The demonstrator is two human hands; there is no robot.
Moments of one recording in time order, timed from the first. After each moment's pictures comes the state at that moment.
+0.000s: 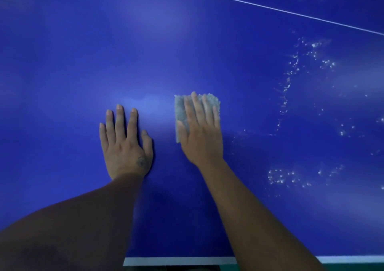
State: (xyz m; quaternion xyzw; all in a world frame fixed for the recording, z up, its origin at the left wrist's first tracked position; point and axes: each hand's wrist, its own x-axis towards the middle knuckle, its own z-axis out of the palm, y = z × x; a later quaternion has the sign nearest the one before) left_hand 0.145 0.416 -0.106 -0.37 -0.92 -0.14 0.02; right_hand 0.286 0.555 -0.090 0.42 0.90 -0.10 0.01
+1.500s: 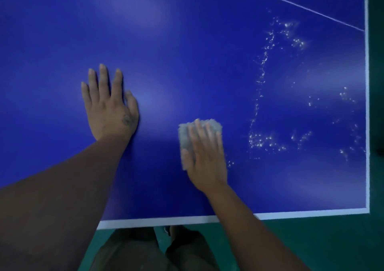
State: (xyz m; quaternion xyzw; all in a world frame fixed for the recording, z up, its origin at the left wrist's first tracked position) left_hand 0.147 0.410 -0.092 -0.37 -0.91 -0.15 -0.08; right_hand 0.419 0.441 -0.092 0.41 0.90 -0.11 0.04
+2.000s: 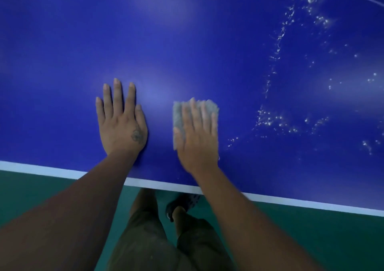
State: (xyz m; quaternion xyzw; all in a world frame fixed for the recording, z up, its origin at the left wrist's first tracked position) left_hand 0.240 0.307 -0.099 -0.36 -0.93 -0.09 -0.07; right_hand 0.420 0.397 -0.094 0.40 0.91 -0.09 0.03
